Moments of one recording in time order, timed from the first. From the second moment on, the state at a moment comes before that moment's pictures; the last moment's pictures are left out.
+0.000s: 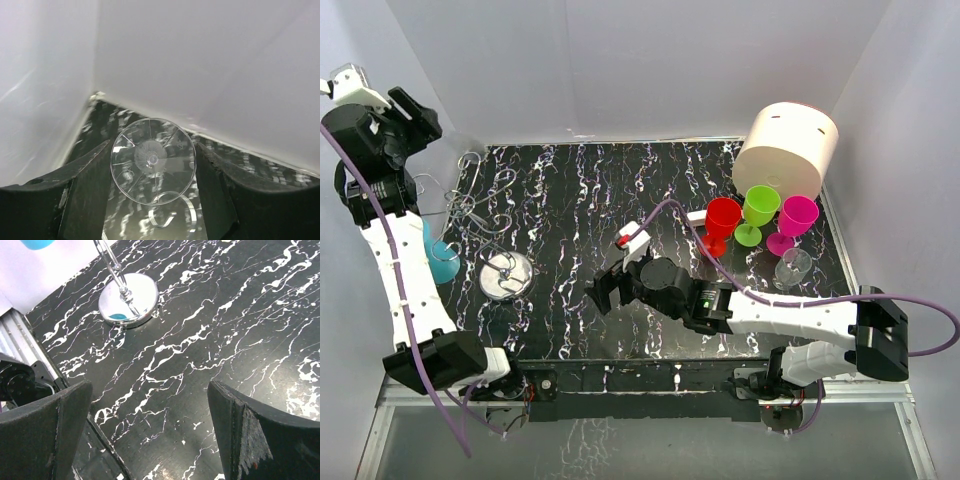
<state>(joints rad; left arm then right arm) 0.39 1.33 1.69 -0.48 0.15 -0.25 1.23 1.30 0.90 0.15 0.32 0.31</state>
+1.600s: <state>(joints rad) 0.21 0.97 1.06 0.19 0.82 -1.24 0.64 1.38 1.09 0.60 -0.44 1.13</state>
